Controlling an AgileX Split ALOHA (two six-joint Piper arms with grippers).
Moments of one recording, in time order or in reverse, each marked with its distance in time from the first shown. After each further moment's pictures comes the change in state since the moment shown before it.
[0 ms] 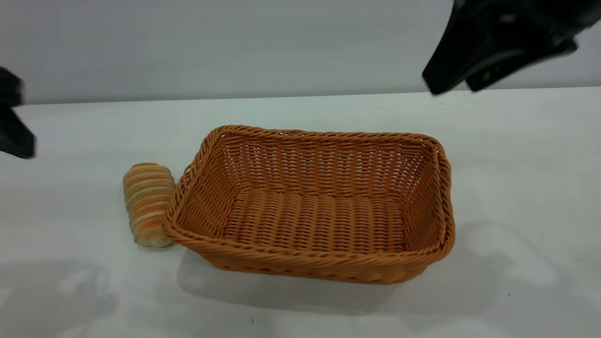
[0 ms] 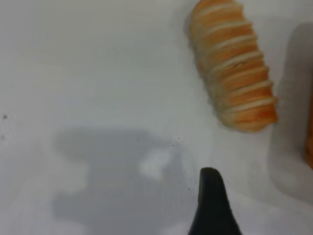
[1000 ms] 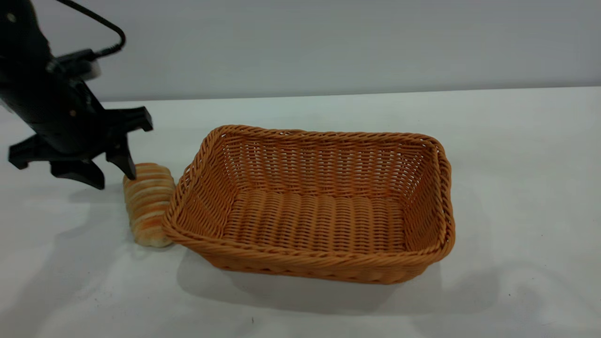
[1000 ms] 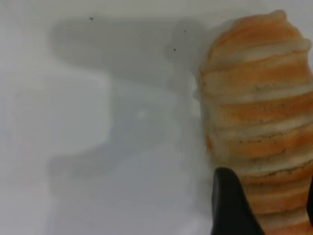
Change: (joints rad) left arm -0.006 0.678 -0.493 -0.075 0.030 -0.059; right arm 0.000 -0.298 0.000 -0.003 0.157 -0.011
